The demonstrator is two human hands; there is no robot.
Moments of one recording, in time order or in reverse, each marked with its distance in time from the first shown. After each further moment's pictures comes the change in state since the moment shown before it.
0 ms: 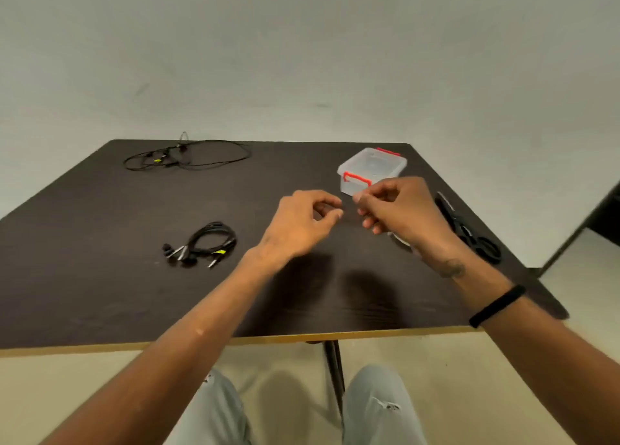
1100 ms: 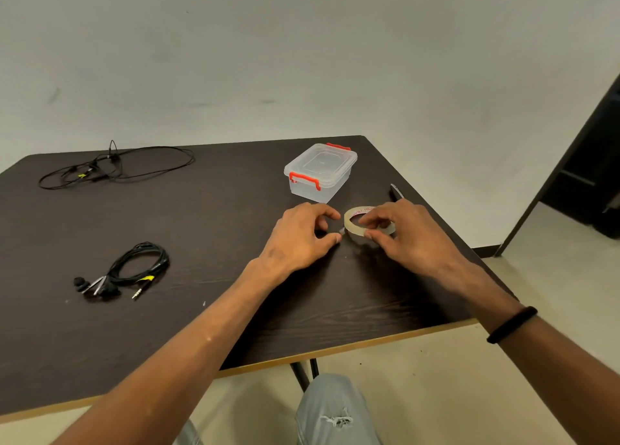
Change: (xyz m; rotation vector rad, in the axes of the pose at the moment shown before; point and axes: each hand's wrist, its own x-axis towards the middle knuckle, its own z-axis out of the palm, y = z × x) left_hand 0.039 0.012 0.091 0.111 -0.200 0.096; right_hand 0.003 0.090 -0.079 -0.637 -0.041 -0.260
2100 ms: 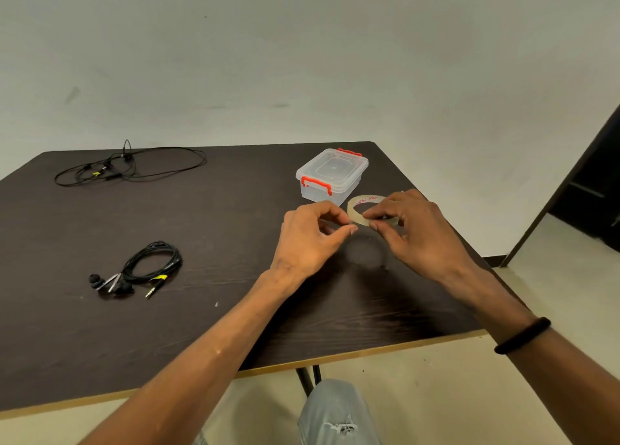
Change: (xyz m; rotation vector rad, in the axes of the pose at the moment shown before) left_hand -0.011 0.008 0.000 -0.292 0.252 0.008; right_hand 0.004 -0.018 -0.005 0.005 0.126 -0.088
